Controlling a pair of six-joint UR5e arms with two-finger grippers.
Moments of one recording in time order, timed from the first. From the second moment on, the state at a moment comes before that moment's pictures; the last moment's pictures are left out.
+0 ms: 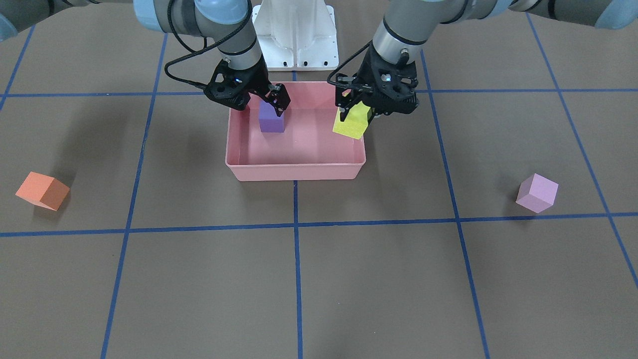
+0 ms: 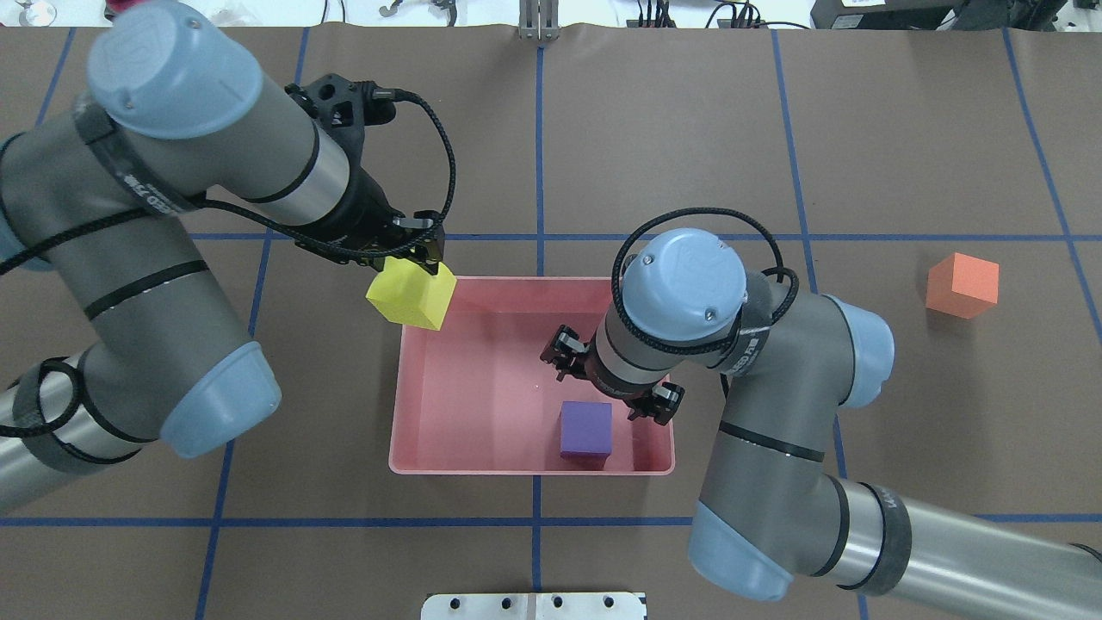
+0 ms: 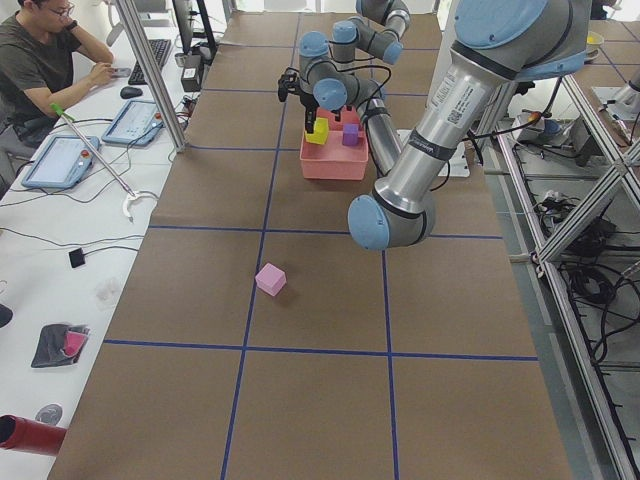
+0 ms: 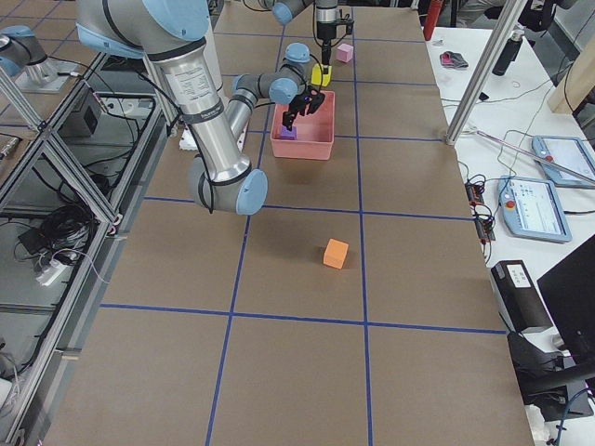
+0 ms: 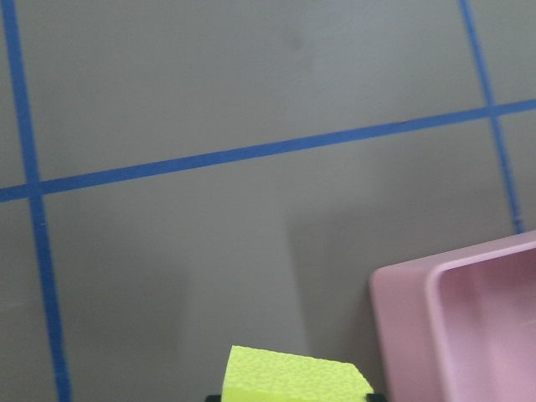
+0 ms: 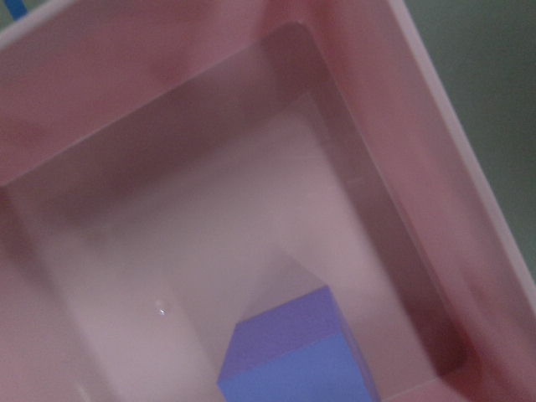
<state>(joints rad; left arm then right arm) -0.68 -2.22 -1.91 -1.52 -2.05 -1.12 0.49 -0.99 1.90 -1.62 1.96 1.78</state>
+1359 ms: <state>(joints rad) -0.47 -2.33 -1.67 -1.53 -1.87 -1.21 1.02 -1.36 1.82 -1.62 2.12 0.99</state>
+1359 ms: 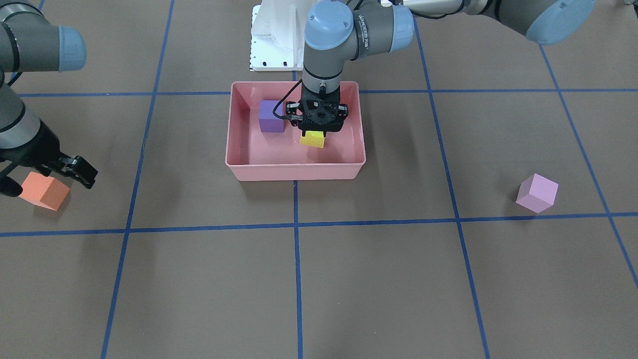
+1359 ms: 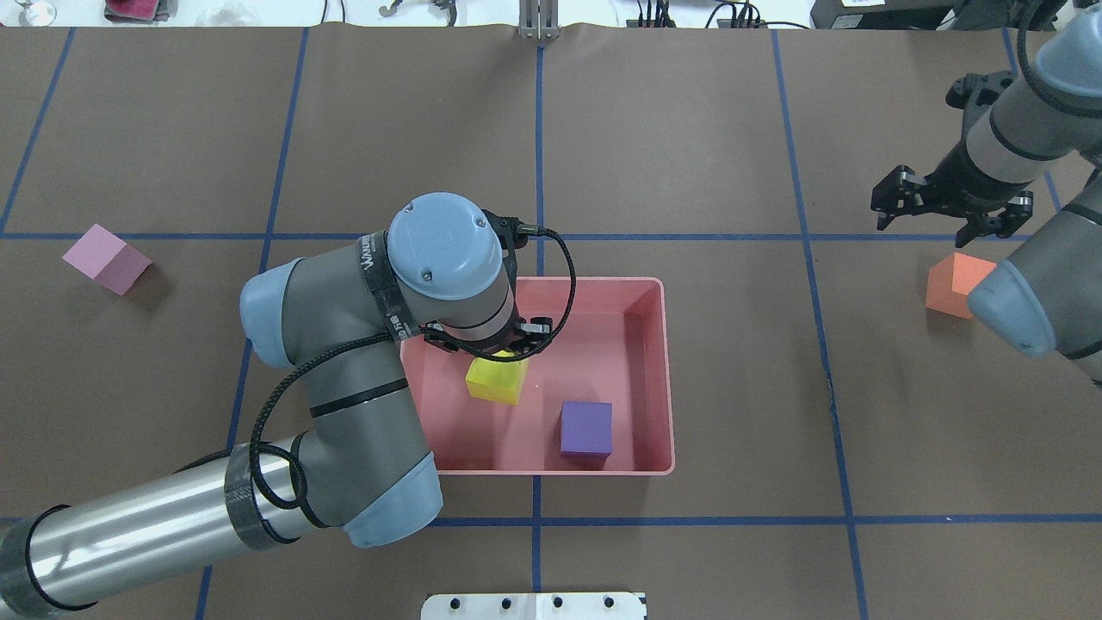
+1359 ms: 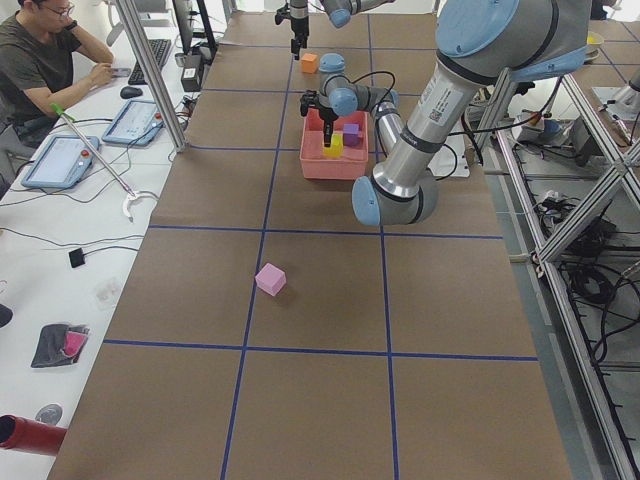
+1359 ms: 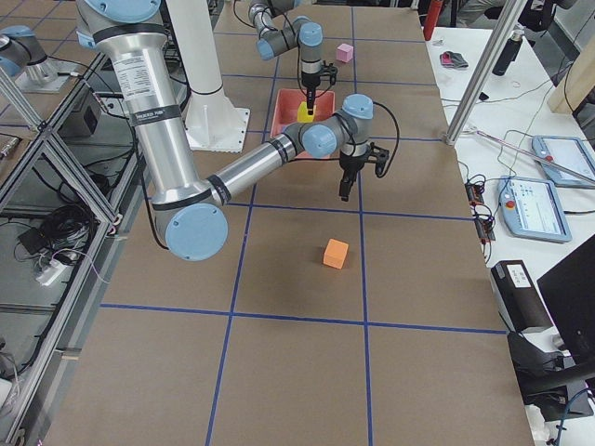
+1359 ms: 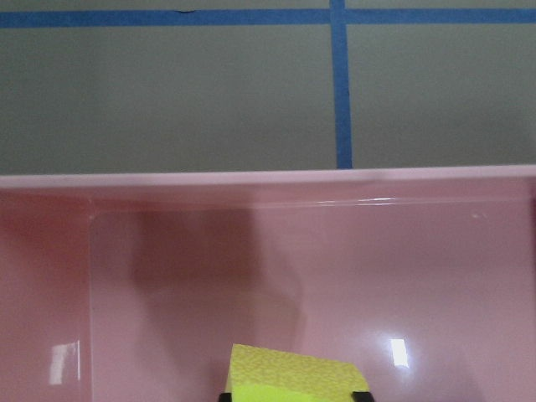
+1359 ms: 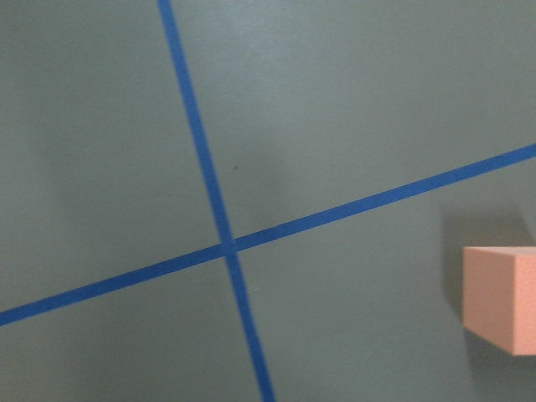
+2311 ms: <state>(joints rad) -0.54 -2.34 -1.76 -1.52 -1.83 -1.22 1.05 -1.49 1.60 -1.31 2.15 0.95</state>
